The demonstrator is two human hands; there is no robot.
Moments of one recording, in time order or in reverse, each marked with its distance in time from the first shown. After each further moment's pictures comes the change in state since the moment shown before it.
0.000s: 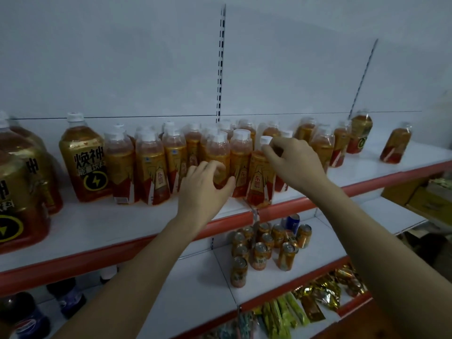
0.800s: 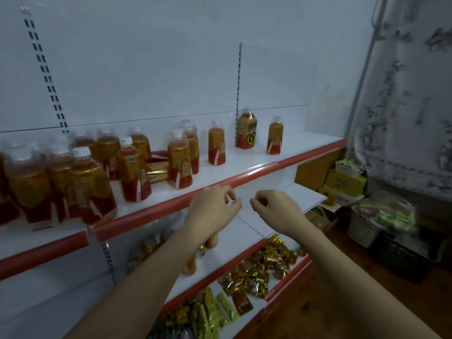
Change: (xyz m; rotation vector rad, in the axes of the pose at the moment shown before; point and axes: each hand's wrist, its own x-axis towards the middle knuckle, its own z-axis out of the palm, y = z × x) left_hand -0.021 0.324 0.208 -0.040 -0.455 0.119; right_hand -0.156 0.301 -0.152 -0.039 -0.228 0.388
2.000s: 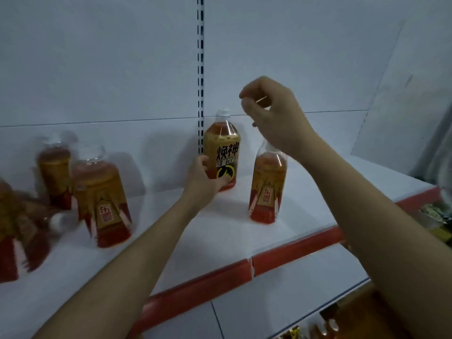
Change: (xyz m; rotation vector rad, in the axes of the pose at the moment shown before) left_hand 0.500 -0.026 0.244 -0.666 0.209 -0.380; right_hand 0.505 0.216 -0.085 0.495 0.192 -0.497
